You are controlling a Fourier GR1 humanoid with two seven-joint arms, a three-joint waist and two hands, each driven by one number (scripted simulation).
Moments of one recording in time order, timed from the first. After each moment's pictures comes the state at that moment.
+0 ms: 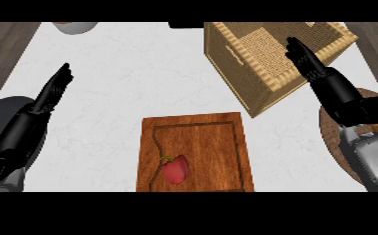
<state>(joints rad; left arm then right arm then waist) -0.05 0.58 -0.16 -1.68 0.10 0.08 -0.18 -0.34 -0.52 0.22 -1.52 -0.26 0.06 -0.04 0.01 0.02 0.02</state>
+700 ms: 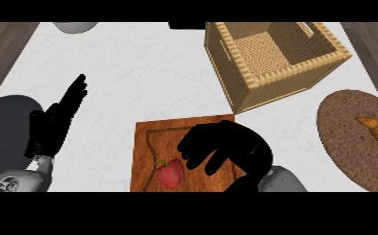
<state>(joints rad) -0.10 0.46 -0.17 -1.49 0.15 0.15 0.11 -0.25 -0.07 0.51 -1.60 -0.31 0.31 -0.67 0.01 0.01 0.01</state>
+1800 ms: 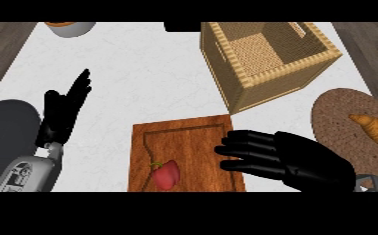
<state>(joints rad) -0.18 0.40 -0.15 -1.40 0.11 0.17 0.21 -0.21 -0.60 0.50 -1.90 0.29 0.37 -0.39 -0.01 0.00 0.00</state>
